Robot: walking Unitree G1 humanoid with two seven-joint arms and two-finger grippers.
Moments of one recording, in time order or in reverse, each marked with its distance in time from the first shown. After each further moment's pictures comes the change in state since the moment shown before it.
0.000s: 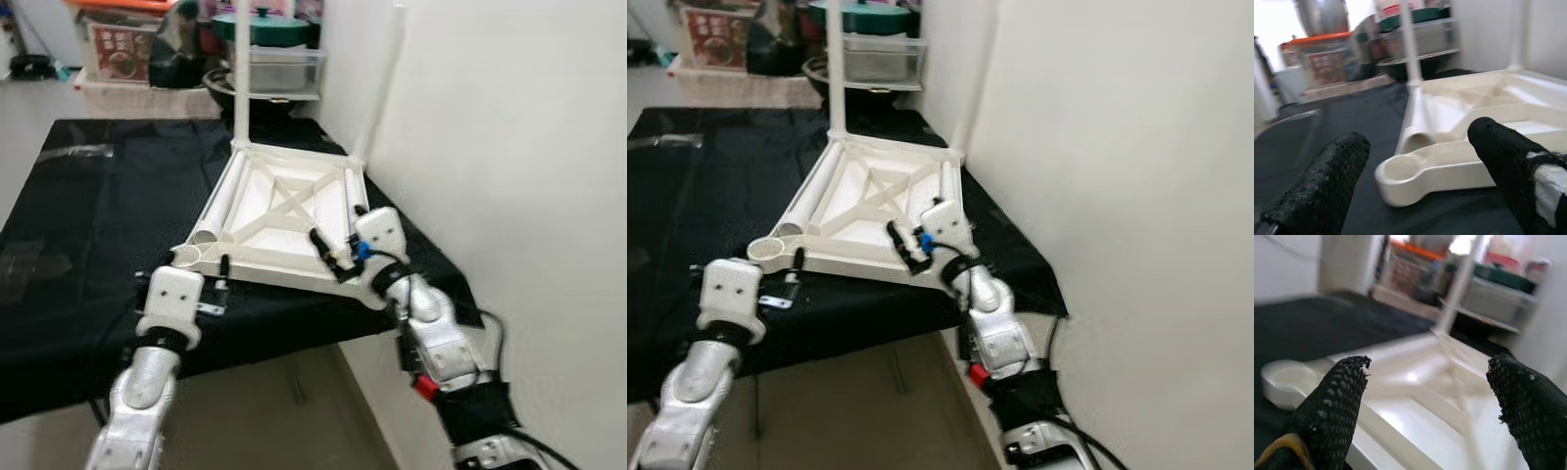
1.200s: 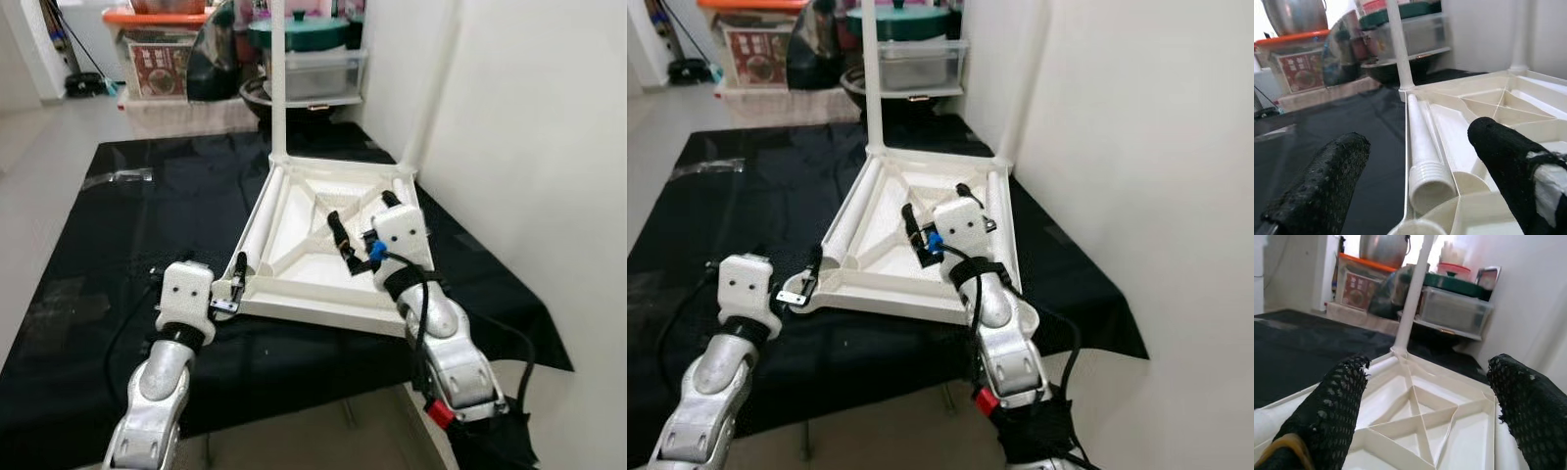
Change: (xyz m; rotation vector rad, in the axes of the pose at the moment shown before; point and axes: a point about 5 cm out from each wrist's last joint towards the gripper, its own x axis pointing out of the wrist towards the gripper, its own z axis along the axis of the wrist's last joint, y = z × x) left arm 0.008 -0.015 0.001 -0.088 -0.031 -0.086; right arm -0.024 -0.015 0.014 -0.087 -0.040 -0.187
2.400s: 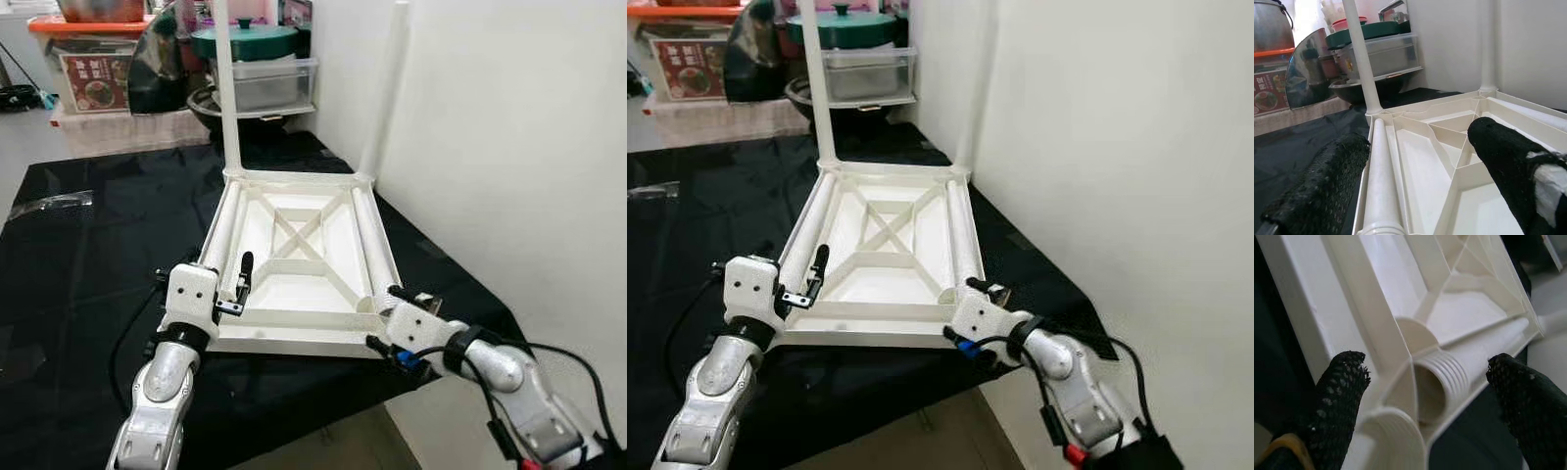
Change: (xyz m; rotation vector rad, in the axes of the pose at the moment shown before) left arm 0.000 -0.001 0.001 -0.002 -0.013 0.009; right arm -0.067 -0.049 -0.069 -0.585 0.452 0.556
